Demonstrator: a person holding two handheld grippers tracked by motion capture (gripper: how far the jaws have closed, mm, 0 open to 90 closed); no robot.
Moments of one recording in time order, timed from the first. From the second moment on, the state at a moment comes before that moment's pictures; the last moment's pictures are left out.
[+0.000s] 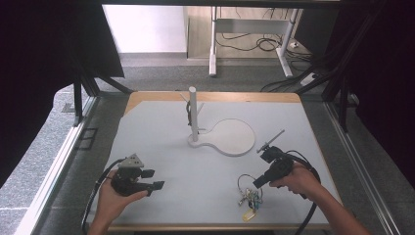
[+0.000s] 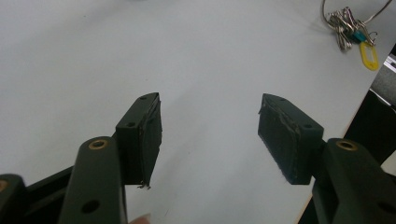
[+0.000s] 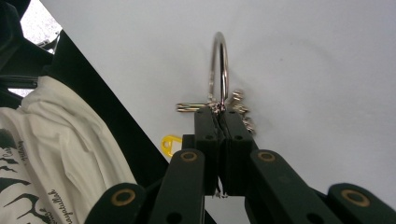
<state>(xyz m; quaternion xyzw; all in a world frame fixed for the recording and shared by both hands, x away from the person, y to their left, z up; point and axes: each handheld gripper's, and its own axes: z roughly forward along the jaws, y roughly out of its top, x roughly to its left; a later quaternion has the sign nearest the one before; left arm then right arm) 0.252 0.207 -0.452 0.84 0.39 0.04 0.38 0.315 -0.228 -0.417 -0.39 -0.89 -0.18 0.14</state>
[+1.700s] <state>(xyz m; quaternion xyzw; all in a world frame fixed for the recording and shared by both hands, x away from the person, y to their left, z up) 0.251 0.208 -0.452 0.84 0.38 0.05 0.39 0.365 -0.219 -0.306 -0.40 -0.88 -0.24 0.06</state>
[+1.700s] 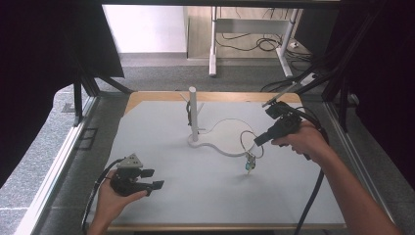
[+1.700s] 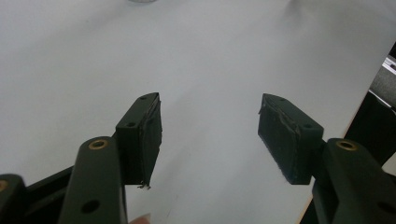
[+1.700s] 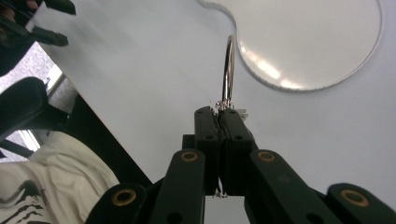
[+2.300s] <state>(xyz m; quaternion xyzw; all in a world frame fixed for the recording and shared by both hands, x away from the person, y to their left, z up) 0.250 0.208 -0.451 0.84 0.38 0.04 0.39 0.384 -0.218 -0.286 -0.41 -0.88 -0.25 0.04</state>
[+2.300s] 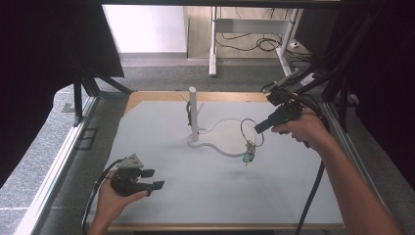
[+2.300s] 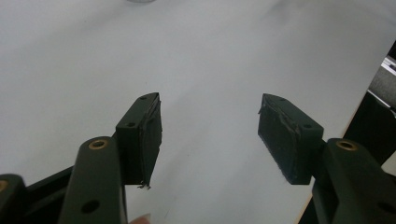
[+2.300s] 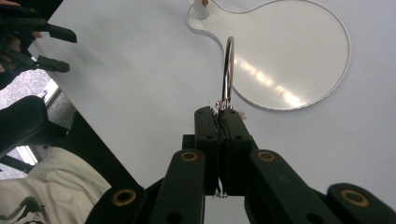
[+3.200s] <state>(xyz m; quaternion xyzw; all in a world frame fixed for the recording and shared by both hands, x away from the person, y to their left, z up) 0.250 0.212 -0.448 0.83 0.38 0.04 0.40 0.419 -0.187 -0.285 -0.42 -0.88 -0.24 0.04</state>
